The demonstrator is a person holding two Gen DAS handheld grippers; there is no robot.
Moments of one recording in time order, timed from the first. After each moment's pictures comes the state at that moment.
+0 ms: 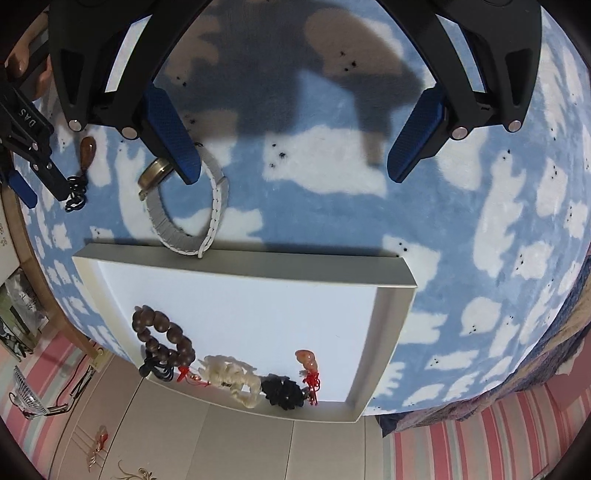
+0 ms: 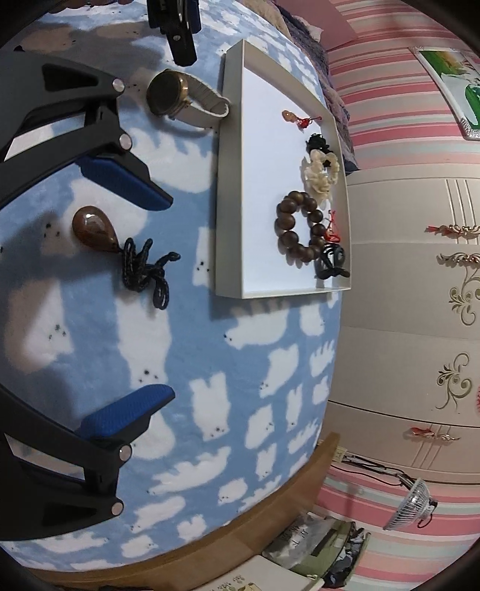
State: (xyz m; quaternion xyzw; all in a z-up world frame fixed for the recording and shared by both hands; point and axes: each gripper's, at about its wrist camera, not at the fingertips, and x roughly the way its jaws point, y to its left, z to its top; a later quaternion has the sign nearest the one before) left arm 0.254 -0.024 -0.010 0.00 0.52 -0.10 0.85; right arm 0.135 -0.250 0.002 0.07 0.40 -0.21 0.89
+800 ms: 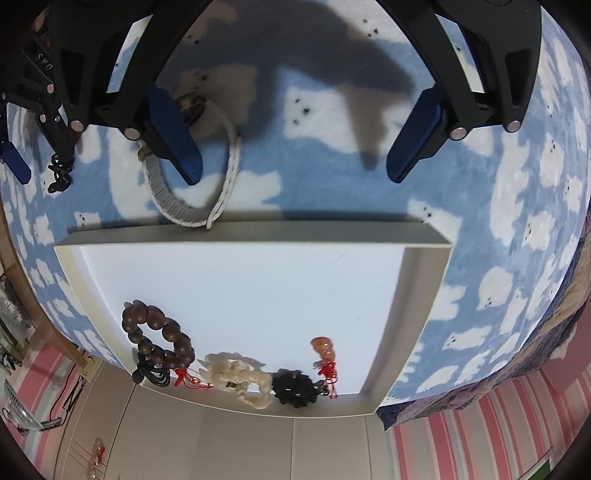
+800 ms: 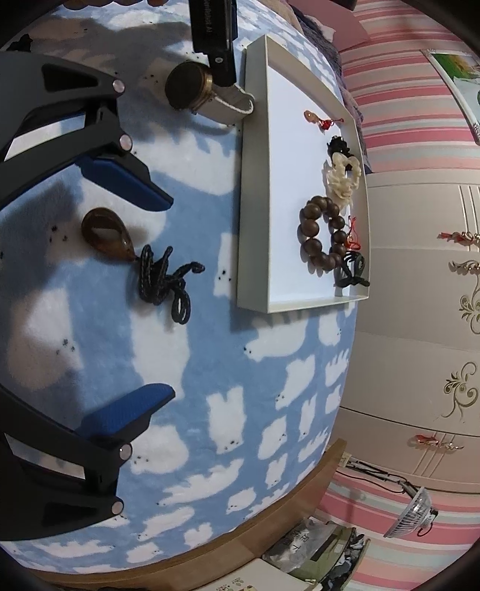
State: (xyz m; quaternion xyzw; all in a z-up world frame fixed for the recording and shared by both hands) left arm 0.278 -0.059 -0.015 0.04 0.51 -0.08 0.85; right arm 0.136 -0.245 -0.016 0.07 0.41 -0.21 0.88
